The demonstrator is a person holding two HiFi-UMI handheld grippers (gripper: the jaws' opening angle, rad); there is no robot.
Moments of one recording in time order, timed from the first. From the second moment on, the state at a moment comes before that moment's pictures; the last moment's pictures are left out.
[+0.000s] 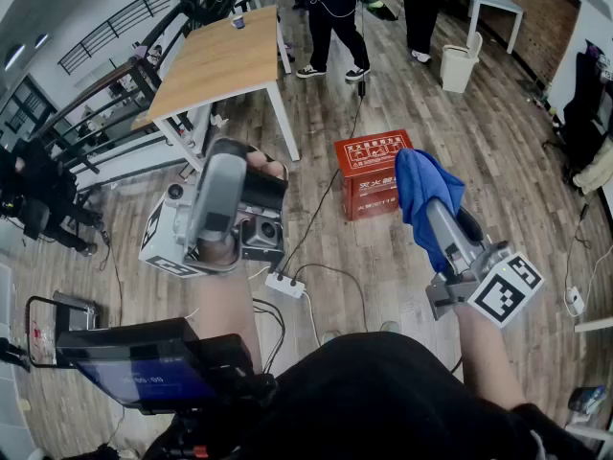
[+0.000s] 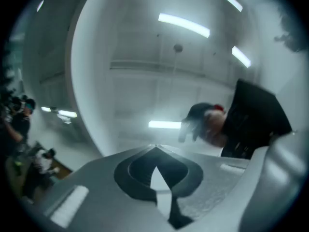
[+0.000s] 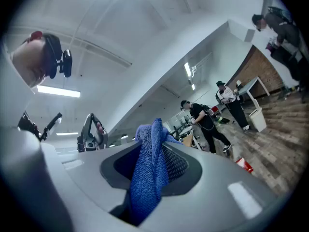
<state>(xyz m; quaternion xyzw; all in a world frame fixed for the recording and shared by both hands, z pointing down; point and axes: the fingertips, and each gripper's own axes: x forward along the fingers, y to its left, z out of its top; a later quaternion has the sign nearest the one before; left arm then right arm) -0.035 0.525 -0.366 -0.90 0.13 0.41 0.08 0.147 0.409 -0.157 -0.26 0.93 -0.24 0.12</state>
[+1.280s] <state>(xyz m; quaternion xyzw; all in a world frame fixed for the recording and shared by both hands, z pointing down) -0.025 0.272 -0.004 -0.81 0.54 -0.11 -0.18 0.090 0.244 0.024 -0.37 0.90 -0.21 -0.09</state>
